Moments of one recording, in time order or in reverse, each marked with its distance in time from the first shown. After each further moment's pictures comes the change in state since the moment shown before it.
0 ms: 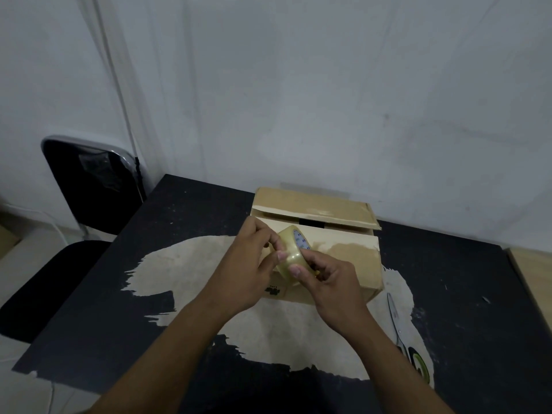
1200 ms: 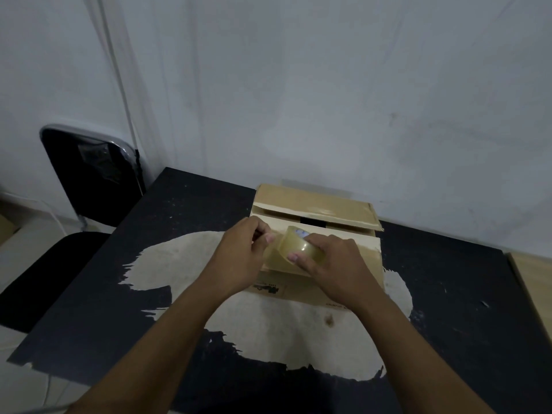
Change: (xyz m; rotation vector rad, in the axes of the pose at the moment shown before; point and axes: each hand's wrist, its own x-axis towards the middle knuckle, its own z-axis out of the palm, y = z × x) left_hand 0.019 -0.005 -0.004 -0.068 0.031 -0.203; right_hand 0.041 0.001 -0.023 -0.740 -0.116 -0.012
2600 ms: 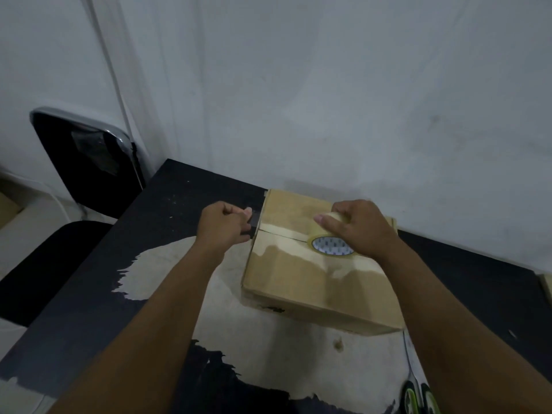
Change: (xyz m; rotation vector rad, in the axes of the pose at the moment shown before) left_hand 0.113 -0.059 -0.010 -0.558 0.229 -0.594; right_hand 0.137 0.057 -0.013 0.069 -0.029 -0.100
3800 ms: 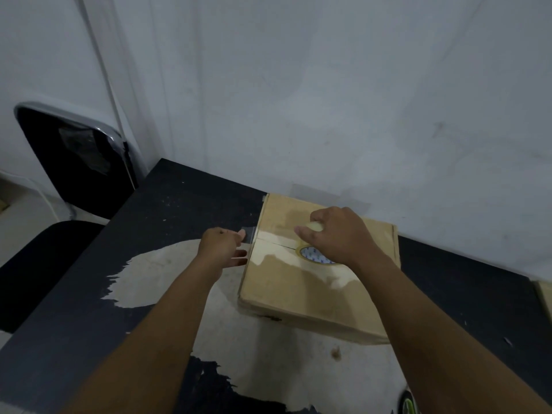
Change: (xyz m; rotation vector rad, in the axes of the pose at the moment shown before) left_hand 0.028 -0.027 0.008 0.014 -0.038 -0.308; right_hand 0.018 -0.027 0.028 -0.245 -0.085 0.128
